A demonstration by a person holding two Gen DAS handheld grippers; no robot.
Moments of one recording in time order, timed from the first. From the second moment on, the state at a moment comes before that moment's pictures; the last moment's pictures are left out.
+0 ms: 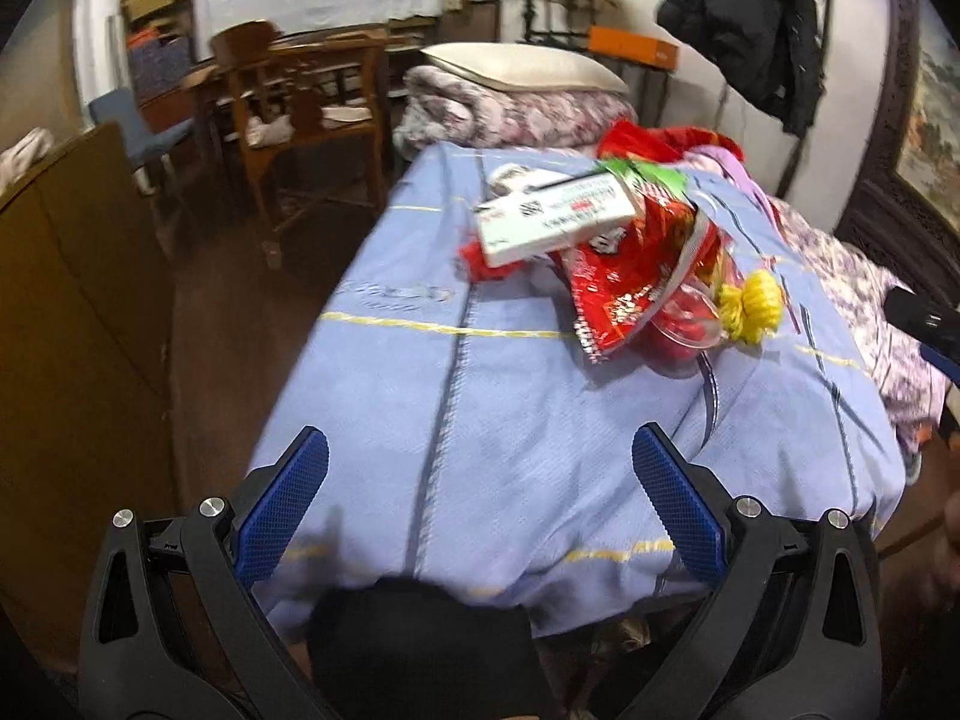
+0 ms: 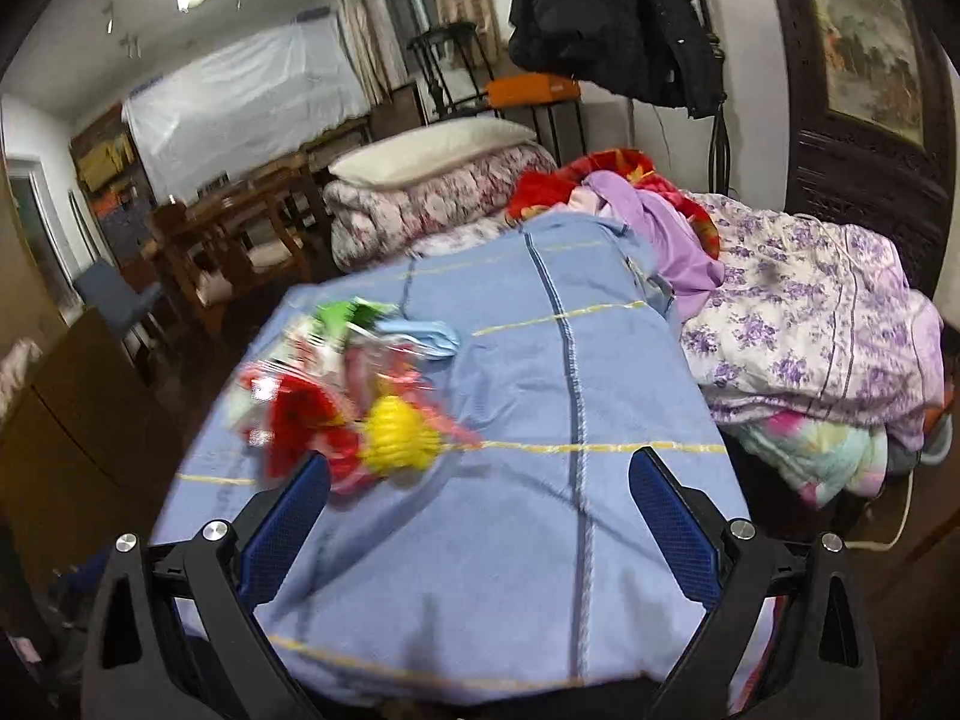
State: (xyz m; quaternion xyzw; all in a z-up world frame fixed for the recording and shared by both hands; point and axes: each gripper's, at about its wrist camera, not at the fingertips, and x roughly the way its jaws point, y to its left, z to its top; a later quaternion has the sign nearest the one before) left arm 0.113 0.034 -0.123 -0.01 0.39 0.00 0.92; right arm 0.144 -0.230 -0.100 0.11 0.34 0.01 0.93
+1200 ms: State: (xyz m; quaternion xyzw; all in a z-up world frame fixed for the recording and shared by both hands) left arm 0.170 0.010 -0.118 -0.02 0.35 -0.13 0.93; right arm 0.221 -0.193 -0.151 0.10 0.39 0.14 0.90
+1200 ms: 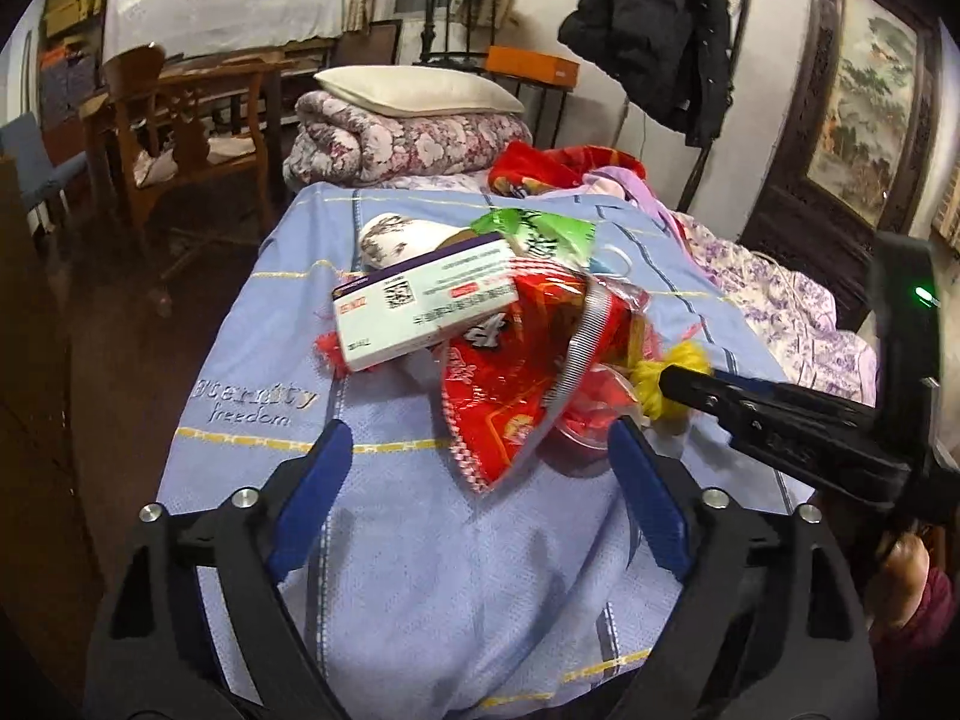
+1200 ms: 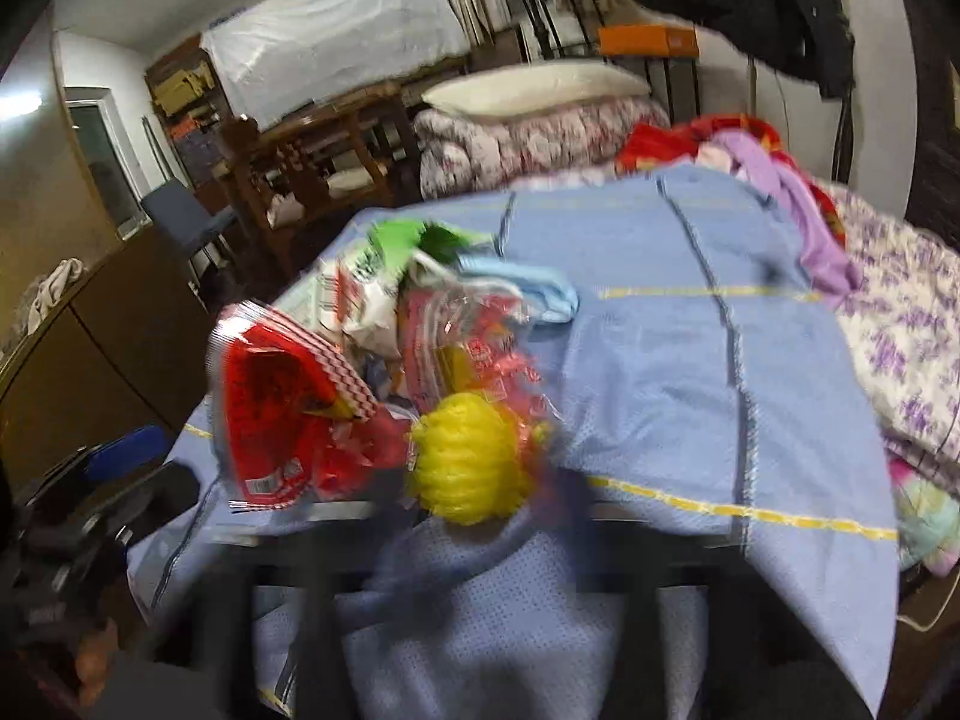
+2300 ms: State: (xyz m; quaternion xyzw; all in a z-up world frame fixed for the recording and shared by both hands) left arm 0.142 -0.015 -0.024 -0.03 0.28 -0.18 0.94; right arm 0.118 -0.285 -0.055 0.14 0.28 0.15 0.94
